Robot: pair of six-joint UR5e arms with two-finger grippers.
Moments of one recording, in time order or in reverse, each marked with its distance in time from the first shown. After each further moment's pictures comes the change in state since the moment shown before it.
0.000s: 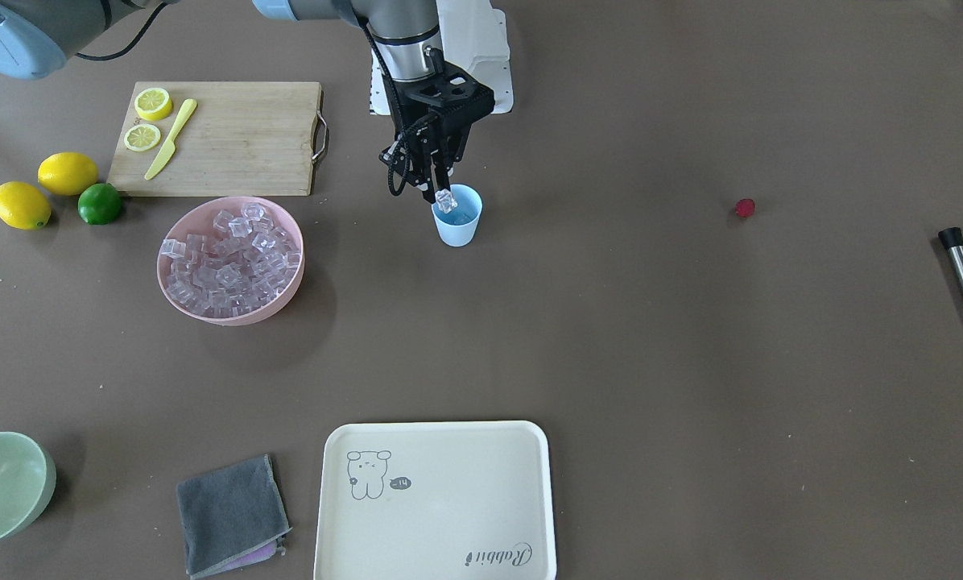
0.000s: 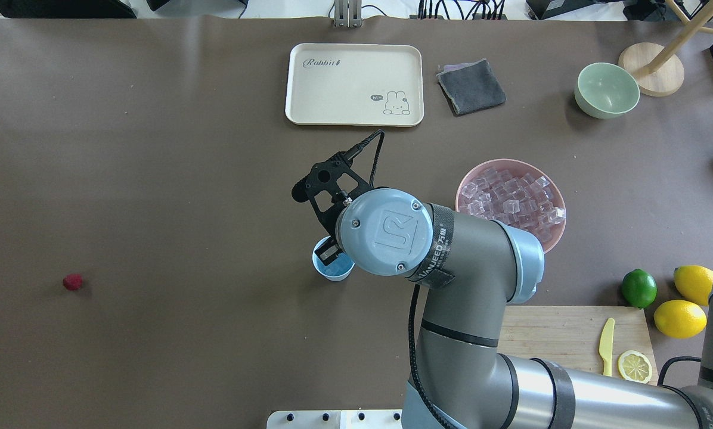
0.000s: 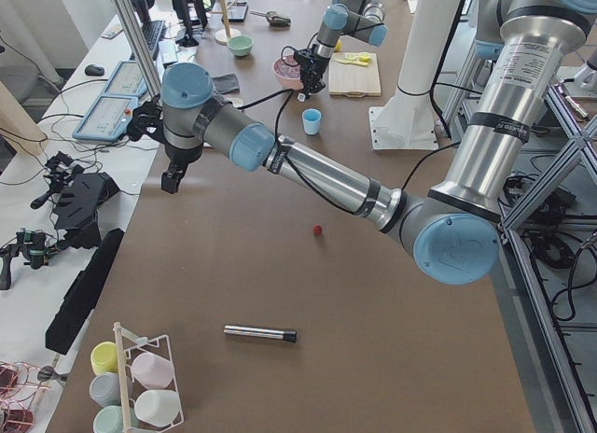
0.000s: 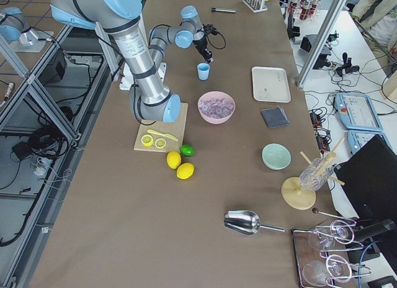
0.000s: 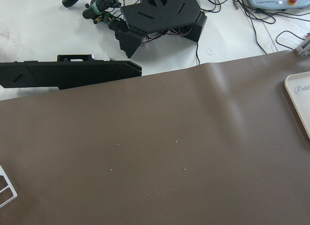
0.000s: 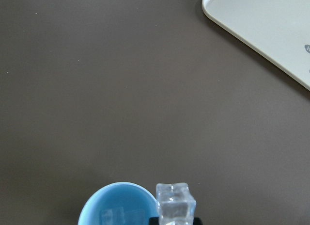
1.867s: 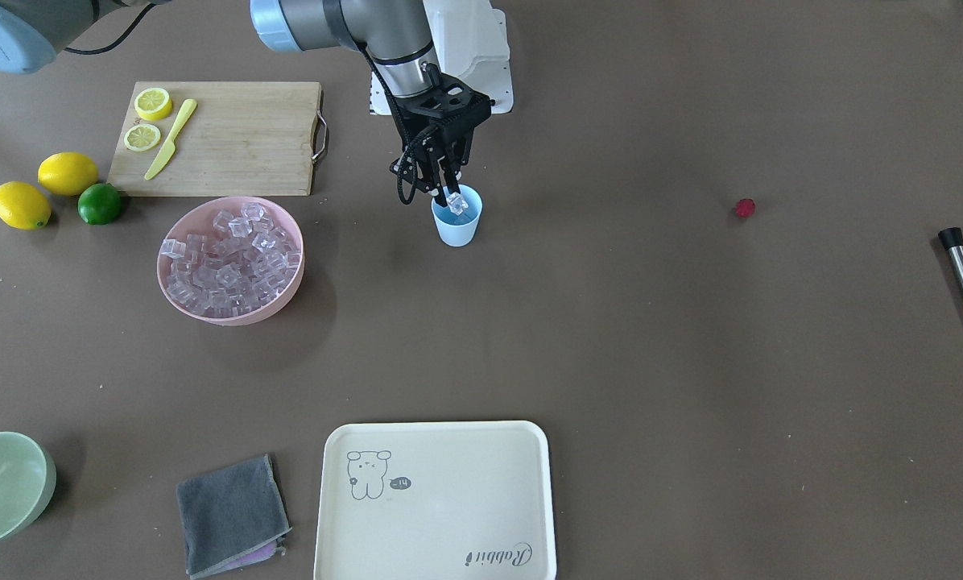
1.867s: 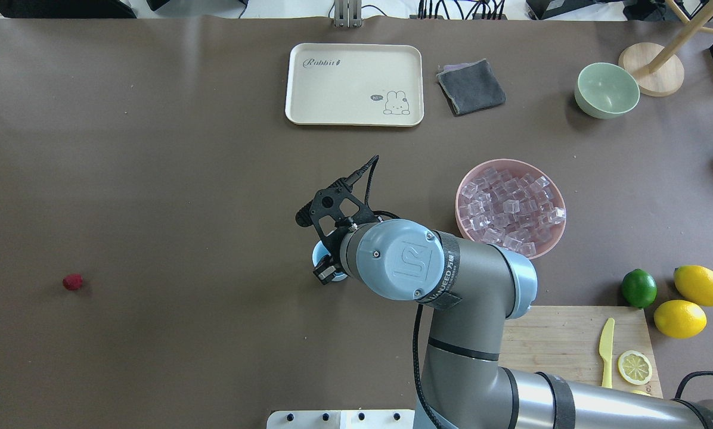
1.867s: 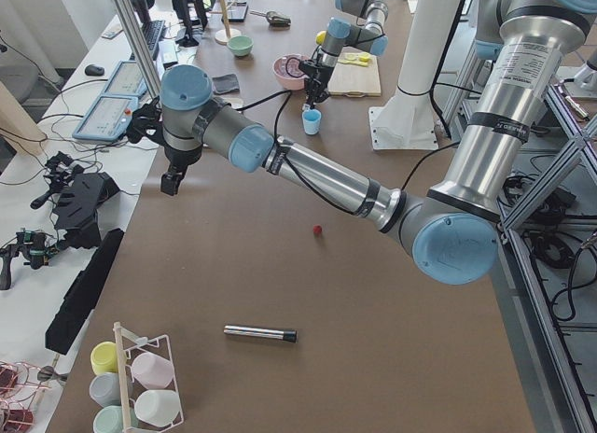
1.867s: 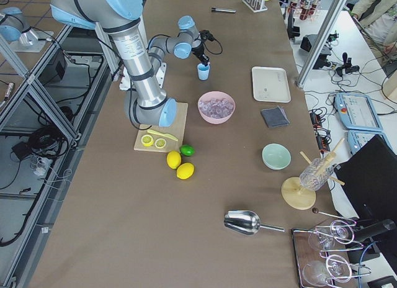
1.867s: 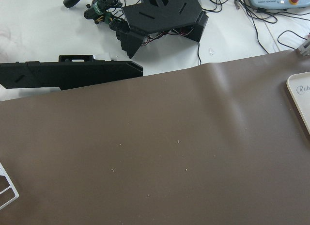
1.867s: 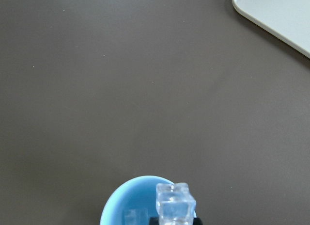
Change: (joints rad) left arm 0.005 -0.001 0.010 0.000 0.006 0.003; right arm -0.038 -0.063 -0.030 0.185 -0.001 0.000
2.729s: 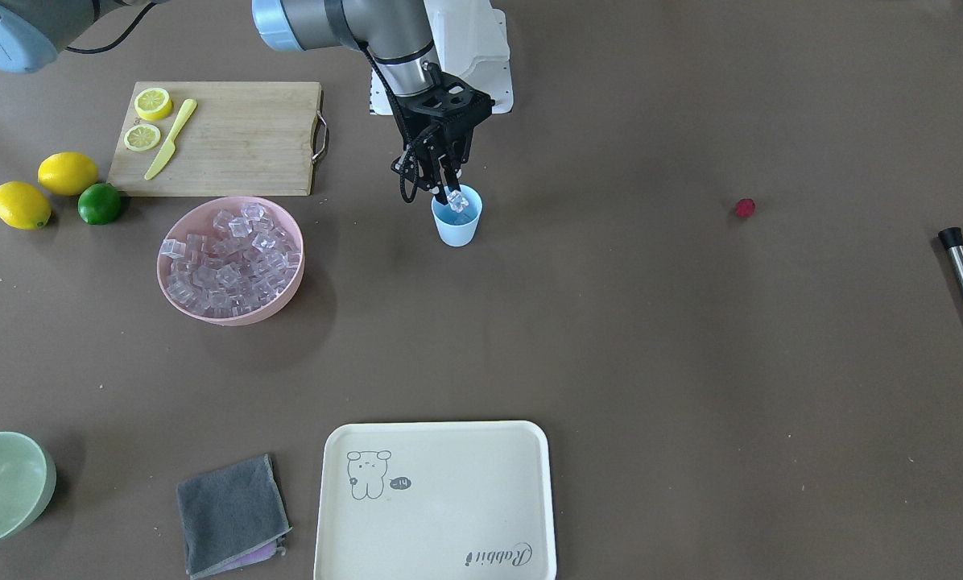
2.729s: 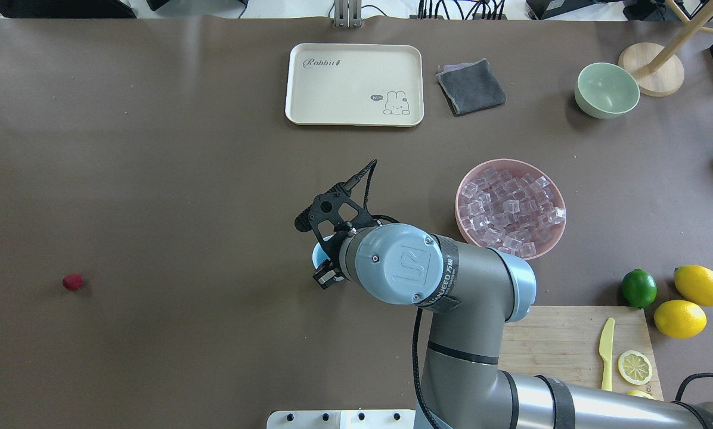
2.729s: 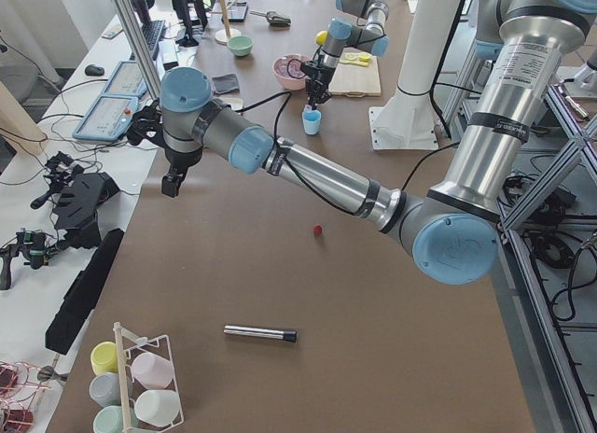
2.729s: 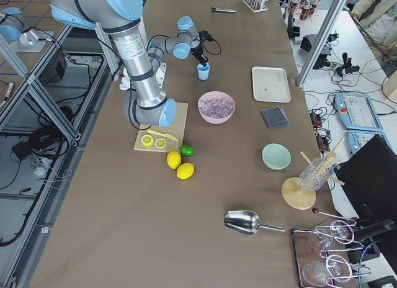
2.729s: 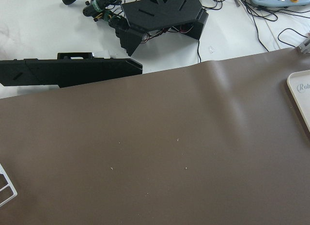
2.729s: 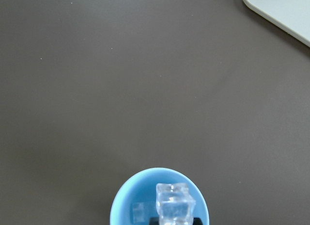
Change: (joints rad) left arm 0.002 0.002 0.007 0.001 0.001 -0.001; right arm -0.008 -0.001 0.000 0.000 0.002 -0.009
